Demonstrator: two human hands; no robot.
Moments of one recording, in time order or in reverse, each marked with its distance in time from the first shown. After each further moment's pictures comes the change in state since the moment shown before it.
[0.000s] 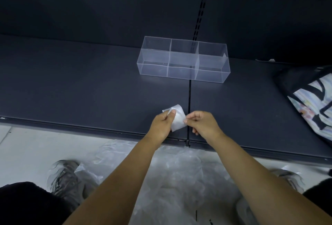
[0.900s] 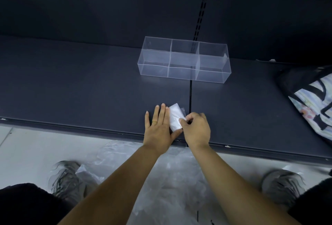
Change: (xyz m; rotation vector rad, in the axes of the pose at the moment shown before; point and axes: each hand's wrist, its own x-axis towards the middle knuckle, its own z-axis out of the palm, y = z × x) left_hand 0.005 -0.041 -0.010 1.353 0.086 0.341; right_hand -0.018 -0.008 0.047 -0.339 0.397 -0.041
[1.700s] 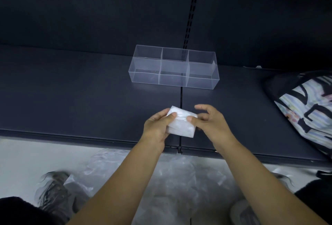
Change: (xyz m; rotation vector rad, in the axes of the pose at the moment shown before) left_hand 0.003 0.046 -0.085 -1.953 -0.074 -0.632; right_hand 0.015 -0.002 -0.091 0.510 -0.303 0.049
